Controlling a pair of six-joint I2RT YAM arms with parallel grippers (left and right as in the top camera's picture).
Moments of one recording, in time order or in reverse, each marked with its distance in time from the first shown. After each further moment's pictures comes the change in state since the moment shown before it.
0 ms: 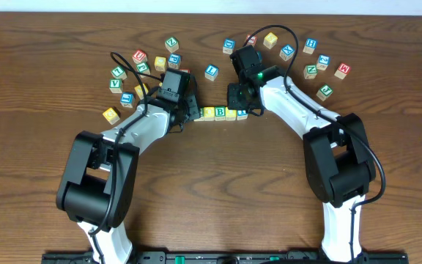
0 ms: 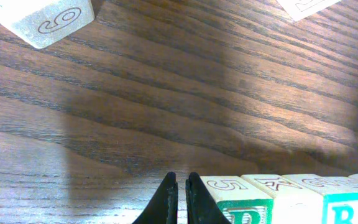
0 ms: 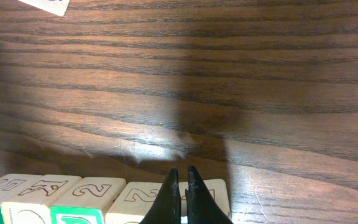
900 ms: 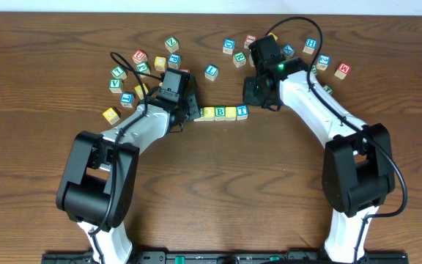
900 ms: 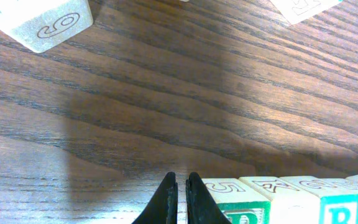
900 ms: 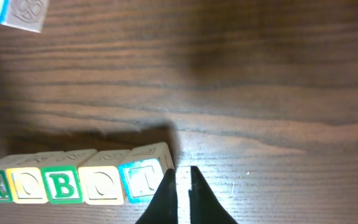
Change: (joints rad) left arm 0.000 0.000 0.000 0.008 0.000 0.000; right arm -0.069 -0.109 -0.004 -0.132 0.011 0.002
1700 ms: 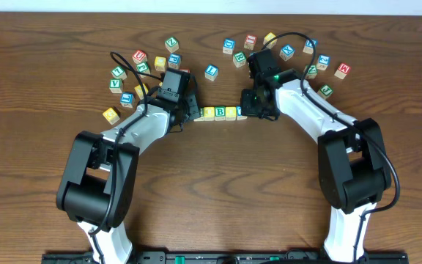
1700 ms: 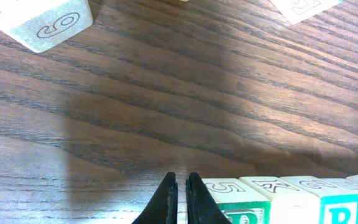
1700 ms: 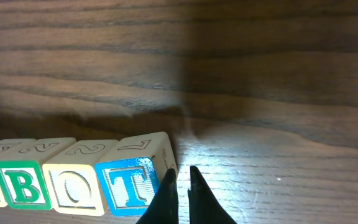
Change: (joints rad) left arm 0.000 0.000 0.000 0.000 0.000 0.000; right arm -0.001 0.029 -0.109 0.096 -0.080 -0.012
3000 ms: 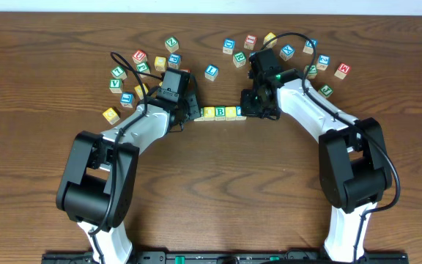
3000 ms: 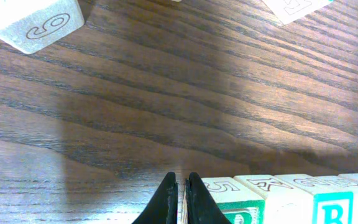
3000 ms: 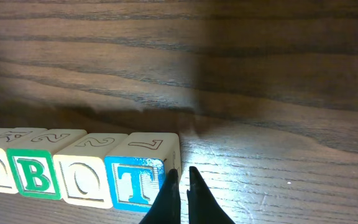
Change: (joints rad) left arm 0.000 0.000 0.000 0.007 0.023 0.002; right arm -0.007 0.000 0.000 0.003 -0.047 -0.040
